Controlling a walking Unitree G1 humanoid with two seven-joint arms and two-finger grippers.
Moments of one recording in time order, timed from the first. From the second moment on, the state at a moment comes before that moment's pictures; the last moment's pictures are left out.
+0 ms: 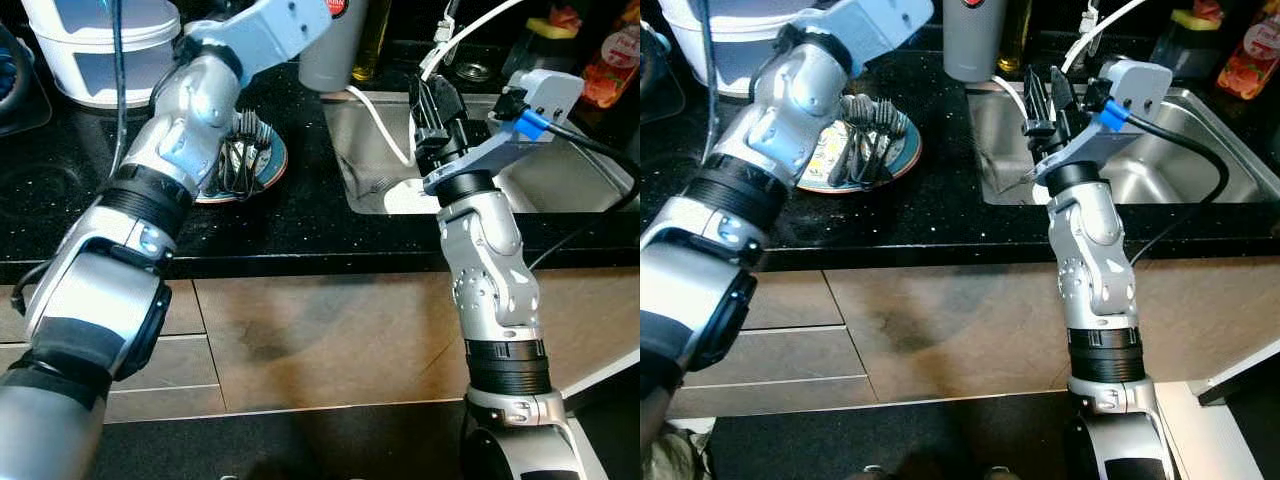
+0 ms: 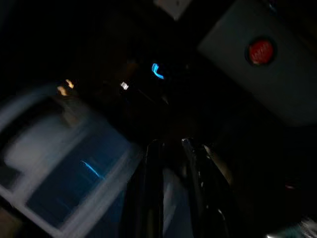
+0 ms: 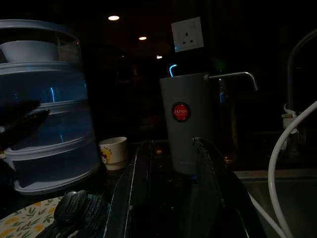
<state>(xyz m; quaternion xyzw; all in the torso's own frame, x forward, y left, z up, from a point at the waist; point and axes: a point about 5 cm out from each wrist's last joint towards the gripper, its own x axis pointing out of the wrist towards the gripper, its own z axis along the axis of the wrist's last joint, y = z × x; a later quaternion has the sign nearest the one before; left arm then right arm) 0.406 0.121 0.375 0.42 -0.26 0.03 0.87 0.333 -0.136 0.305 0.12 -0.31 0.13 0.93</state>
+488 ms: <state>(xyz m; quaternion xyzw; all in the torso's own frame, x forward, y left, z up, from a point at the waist) 0.411 0.189 0.314 0.15 -0.04 0.03 0.99 0.333 -0.135 0.304 0.12 -0.31 0.14 0.93</state>
